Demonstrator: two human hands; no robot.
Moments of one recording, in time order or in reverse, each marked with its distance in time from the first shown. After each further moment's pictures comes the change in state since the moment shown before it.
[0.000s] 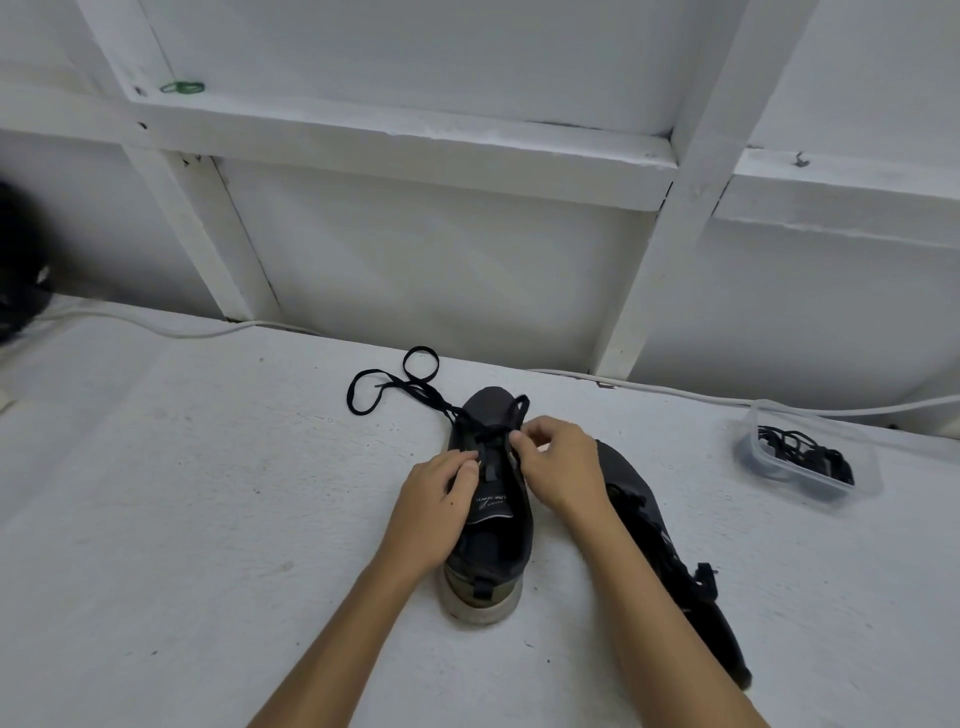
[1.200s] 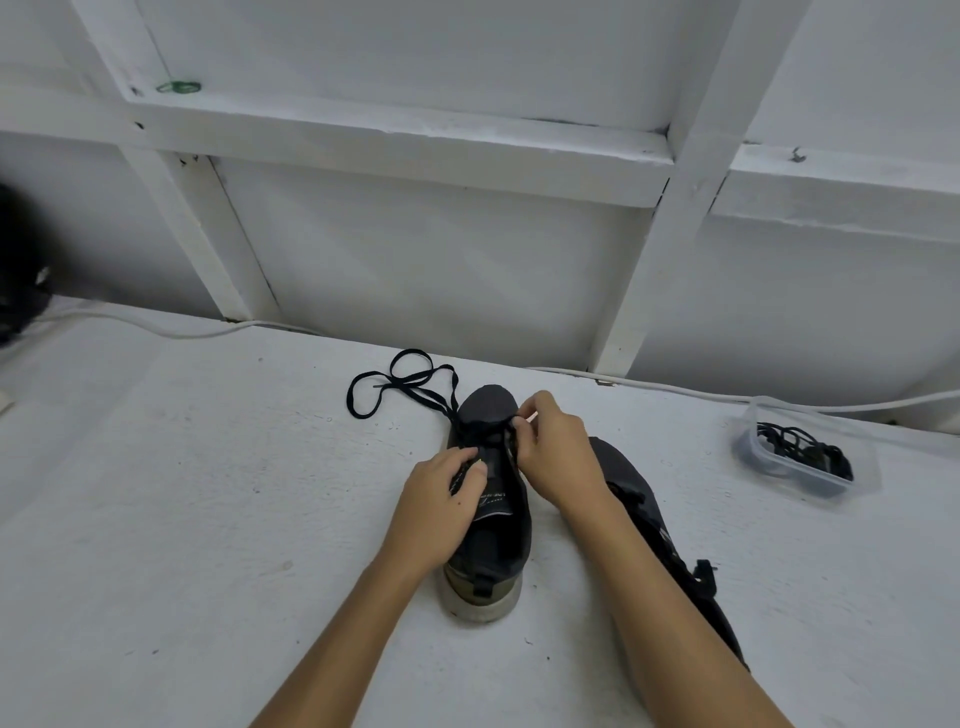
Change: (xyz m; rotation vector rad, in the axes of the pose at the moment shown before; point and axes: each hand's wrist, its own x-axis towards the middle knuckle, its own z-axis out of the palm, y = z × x) left_hand -0.001 0.004 0.002 0.015 -0.012 -0.004; right_hand 0.002 -0.013 -0.007 -0.129 -0.071 -0.150
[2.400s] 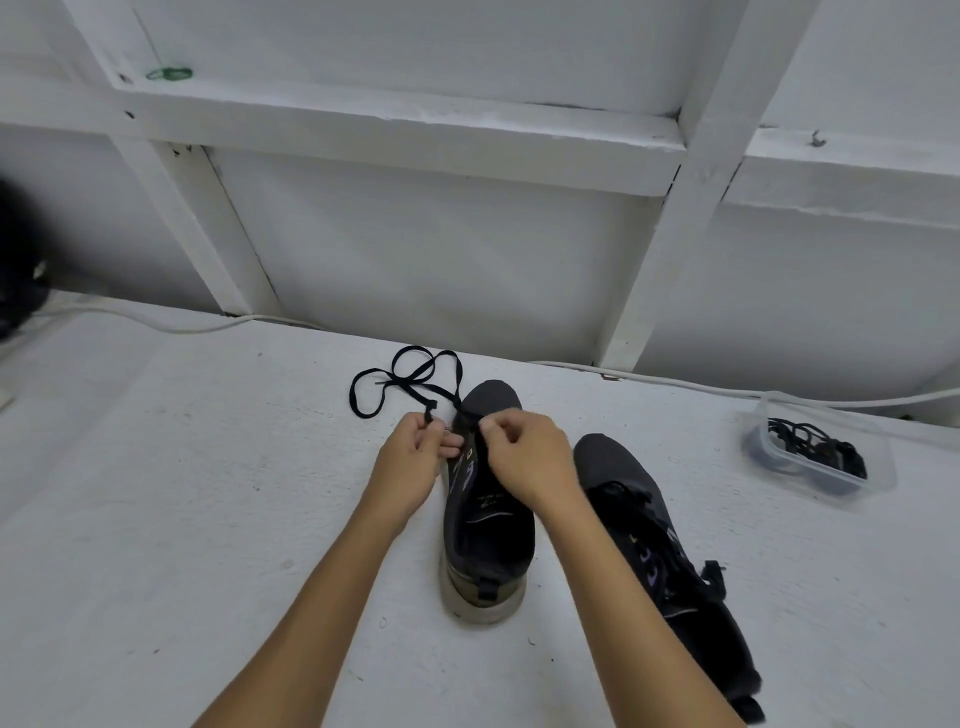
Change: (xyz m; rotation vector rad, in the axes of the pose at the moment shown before) left_hand 0.040 -0.015 -0.019 -0.339 0.074 -0.213; right_hand -0.006 -0.024 0.021 0.149 -0.055 0.213
